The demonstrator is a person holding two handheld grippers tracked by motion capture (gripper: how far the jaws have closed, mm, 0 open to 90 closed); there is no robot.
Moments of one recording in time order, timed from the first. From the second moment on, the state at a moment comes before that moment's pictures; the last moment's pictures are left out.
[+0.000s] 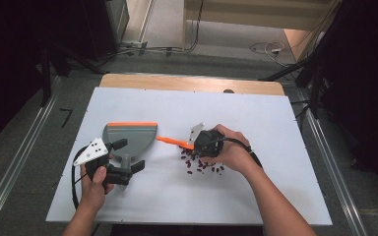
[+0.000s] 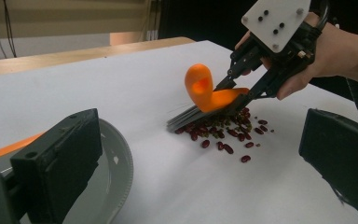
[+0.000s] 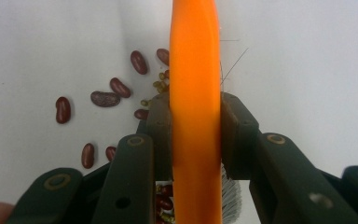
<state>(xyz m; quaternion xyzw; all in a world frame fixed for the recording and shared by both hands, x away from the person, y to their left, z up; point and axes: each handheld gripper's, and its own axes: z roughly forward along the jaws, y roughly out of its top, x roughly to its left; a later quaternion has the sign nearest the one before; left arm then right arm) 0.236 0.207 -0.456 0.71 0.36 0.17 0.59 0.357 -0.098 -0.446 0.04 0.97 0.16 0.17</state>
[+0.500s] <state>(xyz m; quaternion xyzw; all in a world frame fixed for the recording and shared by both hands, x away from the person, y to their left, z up) 0.236 0.209 -0.456 0.70 0.36 0.17 0.59 0.356 -0.109 -0.413 0.07 0.94 0.23 0.25</state>
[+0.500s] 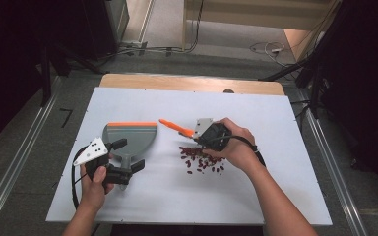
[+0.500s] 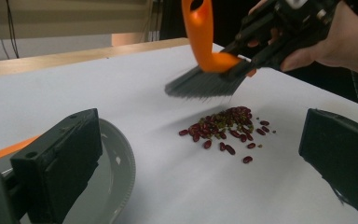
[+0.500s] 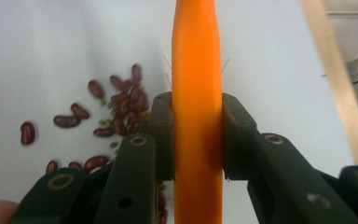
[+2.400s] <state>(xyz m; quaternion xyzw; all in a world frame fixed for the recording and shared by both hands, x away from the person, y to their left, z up) 0.237 0.213 -0.456 0.70 0.36 0.18 0.59 0.398 -0.151 -0.462 0.46 0.84 0.27 -0.08</state>
